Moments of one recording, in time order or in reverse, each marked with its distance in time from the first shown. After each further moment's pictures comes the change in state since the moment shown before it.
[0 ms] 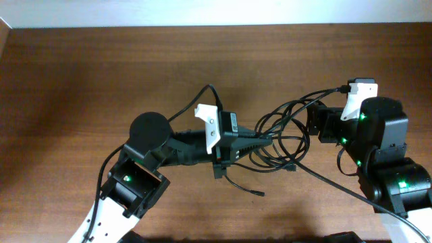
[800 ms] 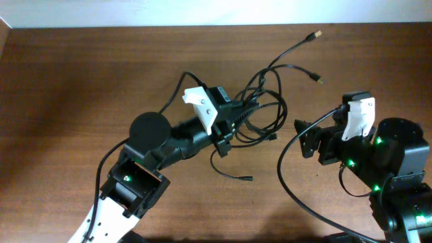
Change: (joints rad) left arm 0.000 0.000 0.000 0.008 -0.390 -0.013; right arm 0.000 -0.142 0.000 -0.059 -0.296 -0.034
